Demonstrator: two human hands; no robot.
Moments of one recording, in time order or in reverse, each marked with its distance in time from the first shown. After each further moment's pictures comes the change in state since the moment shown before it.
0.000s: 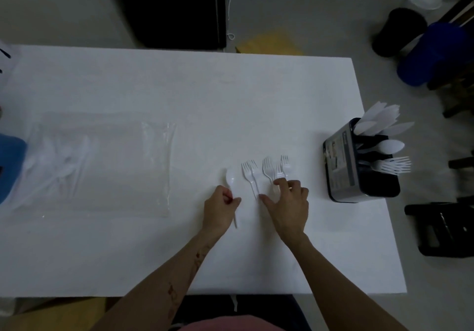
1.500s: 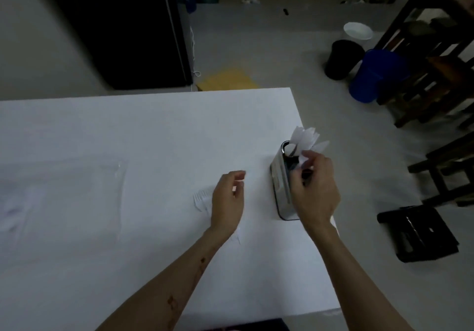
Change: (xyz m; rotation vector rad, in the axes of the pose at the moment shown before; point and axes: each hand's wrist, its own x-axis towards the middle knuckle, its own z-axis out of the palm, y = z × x) left_hand -0.019 0.136 0.091 -0.121 0.064 0.543; right_hand 0.054 0.060 -0.174 0.351 0.557 0.009
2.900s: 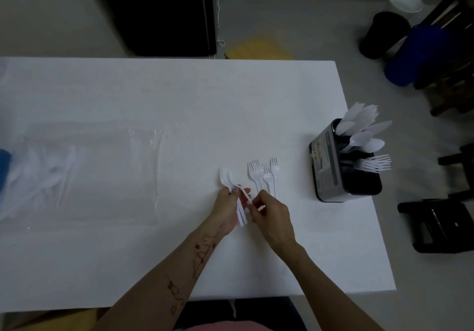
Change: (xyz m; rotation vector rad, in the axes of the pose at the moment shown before) left_hand -0.024 -0.083 -0.067 -0.679 -0.107 -0.882; right_hand -0.147 -0.009 0.104 0.066 -0.783 0.016
